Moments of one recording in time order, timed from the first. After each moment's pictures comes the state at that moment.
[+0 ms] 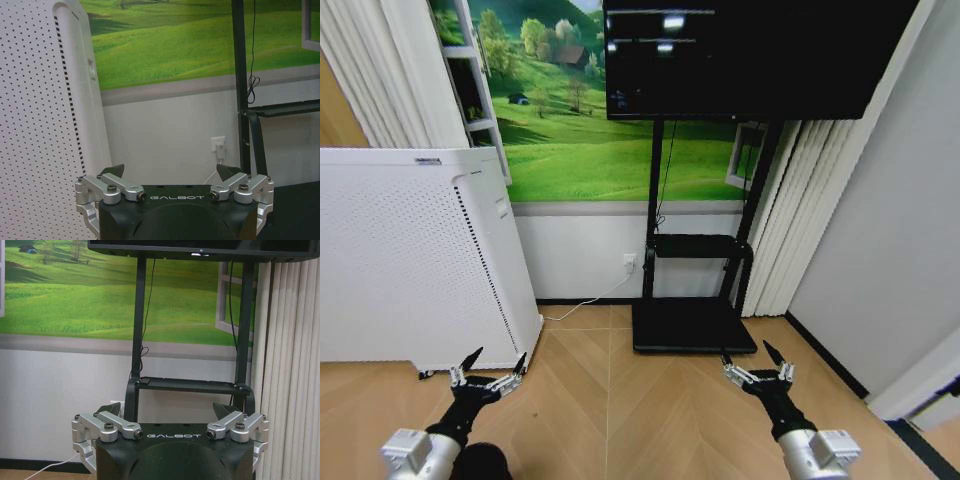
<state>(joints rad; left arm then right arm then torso) 1.86 -1.20 -0.91 -2.41 -0.41 0.18 0.06 -1.83 1.24 0.67 2.43 0.28 -0.07 0.14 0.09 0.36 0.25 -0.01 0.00</state>
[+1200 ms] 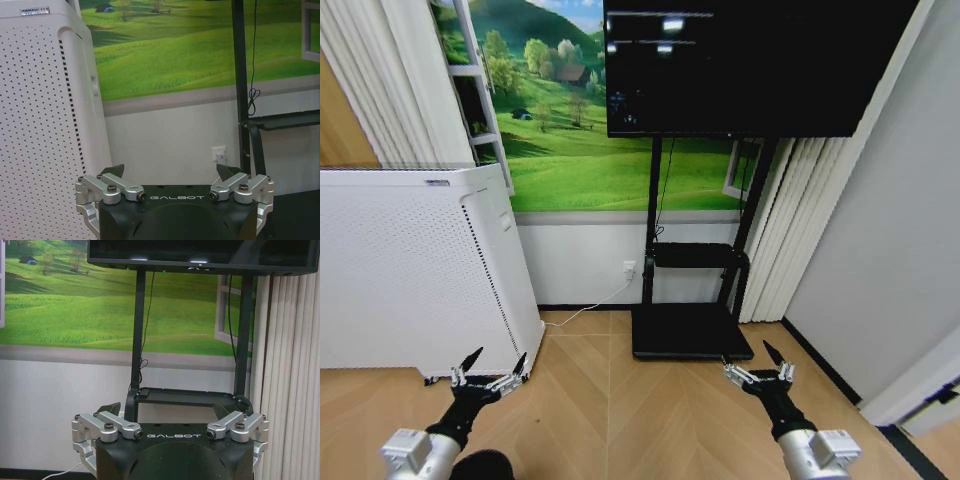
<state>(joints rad) 1.86 -1.20 -0.91 -2.41 -0.41 0.18 0.06 -1.83 1.24 0.67 2.43 0.28 -0.07 0.14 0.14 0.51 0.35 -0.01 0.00</state>
